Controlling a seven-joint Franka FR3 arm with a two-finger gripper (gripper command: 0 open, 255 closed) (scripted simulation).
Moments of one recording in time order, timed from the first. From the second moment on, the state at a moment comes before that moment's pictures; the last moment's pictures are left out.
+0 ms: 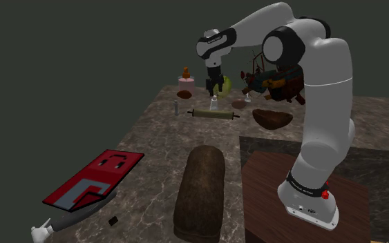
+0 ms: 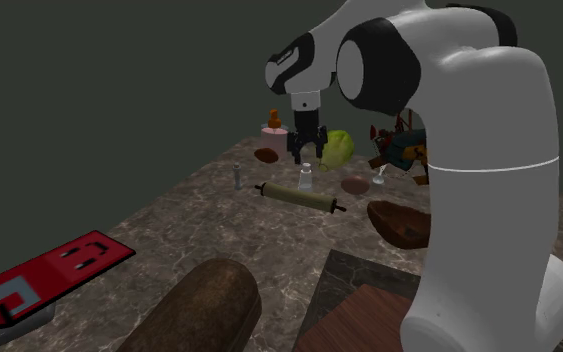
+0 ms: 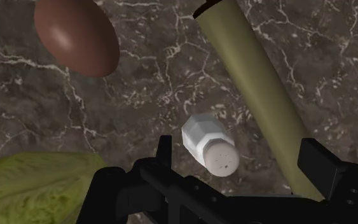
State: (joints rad) arm -0.14 0.39 -0.28 -1.60 0.07 1.75 -0.40
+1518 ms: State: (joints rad) arm -0.15 0.44 -0.28 -1.64 0.09 1.84 -0.41
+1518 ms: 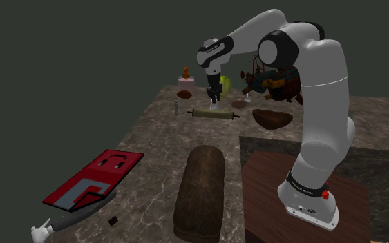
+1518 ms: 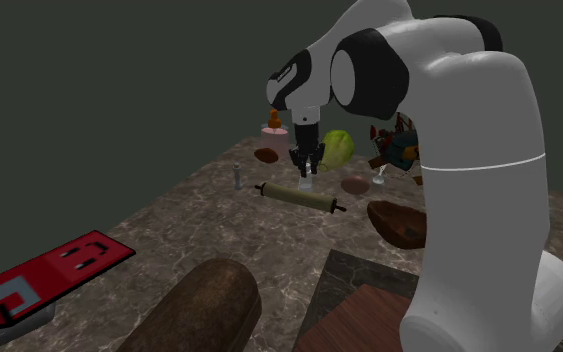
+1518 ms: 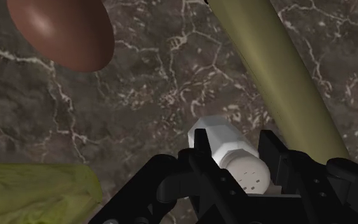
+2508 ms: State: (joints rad) arm -0.14 0.39 -0.28 -1.55 0.08 1.70 -0.41
